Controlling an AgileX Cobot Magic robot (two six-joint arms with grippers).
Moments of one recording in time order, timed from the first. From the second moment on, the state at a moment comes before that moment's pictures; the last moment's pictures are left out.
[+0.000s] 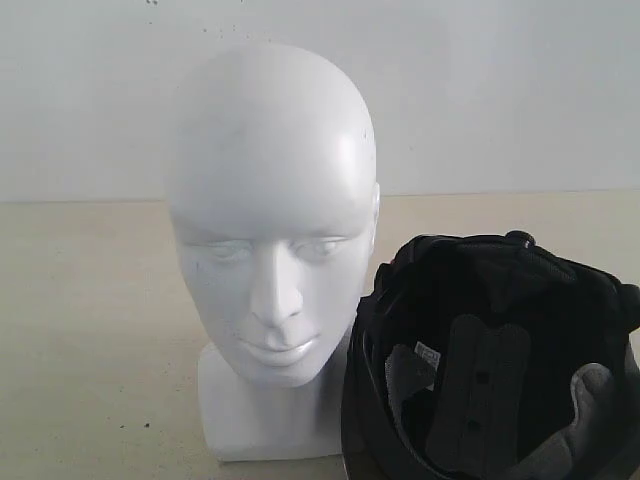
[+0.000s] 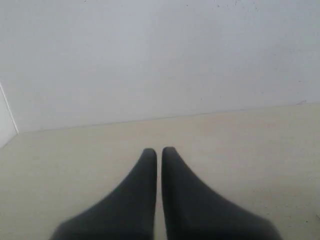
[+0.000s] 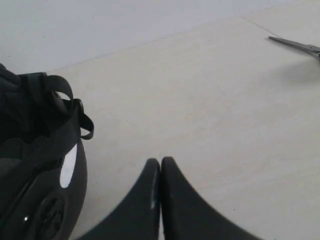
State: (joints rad) left arm 0.04 0.00 0.00 -0.11 0.13 0.20; right arm 0.01 0.00 0.00 -0.03 0.37 0.21
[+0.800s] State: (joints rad) left arm 0.04 0.00 0.00 -0.11 0.13 0.20; right arm 0.01 0.00 0.00 -0.03 -0.08 0.20
